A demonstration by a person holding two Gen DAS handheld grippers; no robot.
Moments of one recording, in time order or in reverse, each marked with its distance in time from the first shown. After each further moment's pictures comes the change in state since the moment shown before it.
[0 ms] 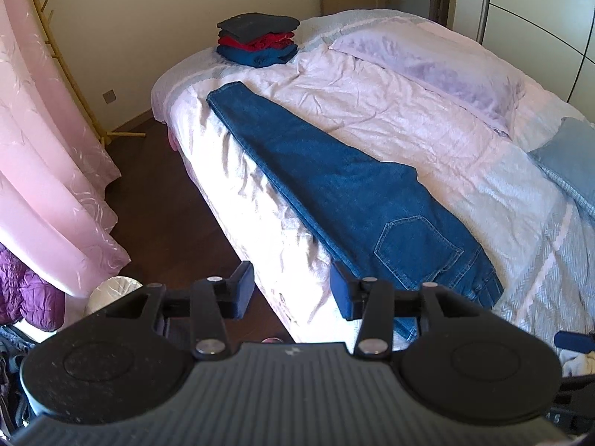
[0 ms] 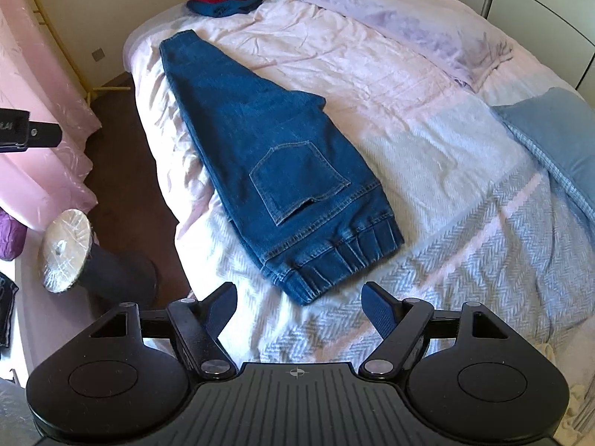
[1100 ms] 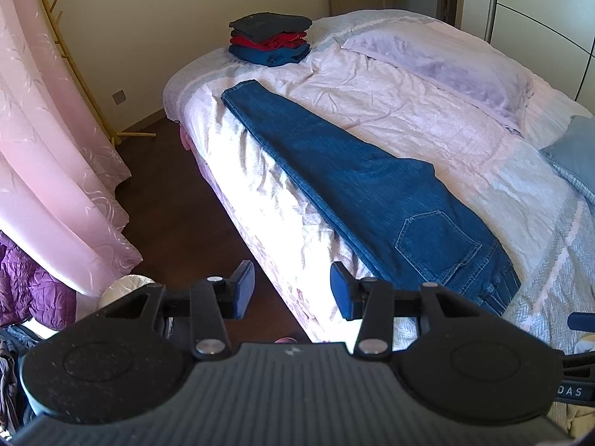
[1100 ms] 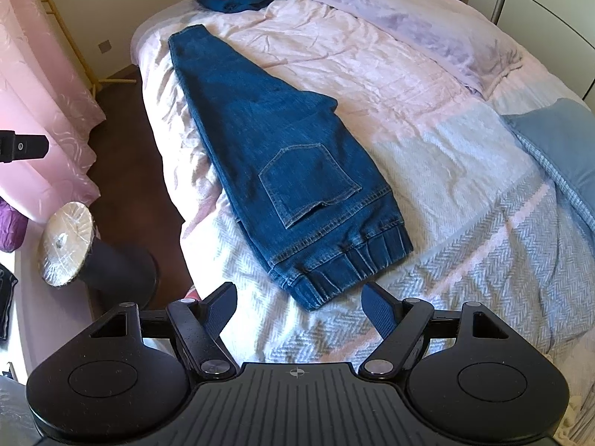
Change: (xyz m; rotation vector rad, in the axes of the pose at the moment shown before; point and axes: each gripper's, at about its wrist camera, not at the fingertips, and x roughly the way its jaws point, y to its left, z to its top) left arm 0.003 0.022 -0.008 -0.003 0.004 0.024; right arm 0.009 0.011 0.007 -0.022 0.007 0.001
